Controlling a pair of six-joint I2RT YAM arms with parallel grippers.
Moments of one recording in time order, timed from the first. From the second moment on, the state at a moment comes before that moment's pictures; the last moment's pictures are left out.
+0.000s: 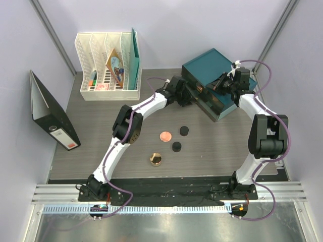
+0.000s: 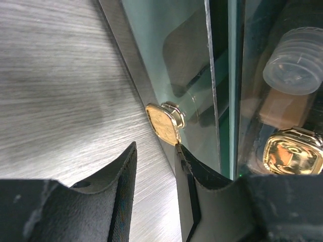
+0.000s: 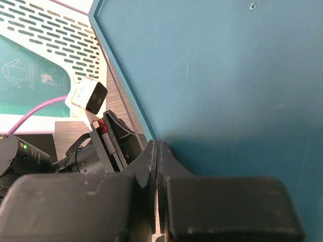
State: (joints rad) left arm -0.66 2.54 2.18 -0.32 0.19 -1.12; right arm -0.03 1.77 1.23 0.02 -0.48 0.62
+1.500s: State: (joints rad) left arm -0.66 2.41 1.89 0.14 0.25 -1.16; right arm -0.03 1.79 1.24 0.02 -0.48 0.62
